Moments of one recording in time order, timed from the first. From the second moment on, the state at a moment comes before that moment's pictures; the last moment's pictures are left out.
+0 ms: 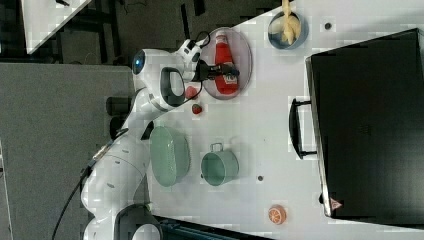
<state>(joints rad) -0.03 0.91 0.15 -1.44 -0.14 0.70 -0.63</state>
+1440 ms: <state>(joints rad) -0.18 0.15 0.10 -1.99 -0.06 0.48 -0.63</state>
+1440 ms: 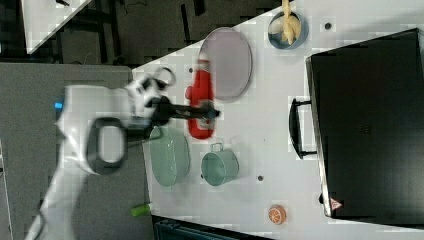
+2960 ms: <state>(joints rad) -0.18 0.28 0.12 -2.21 -0.05 0.88 -0.48</state>
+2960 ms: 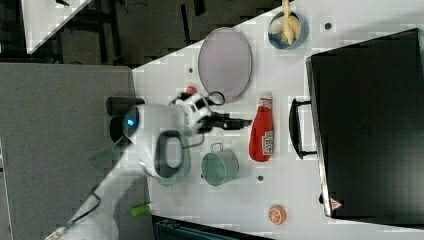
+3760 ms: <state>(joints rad) -0.17 0.17 0.16 -1.59 -0.05 0.24 -0.09</state>
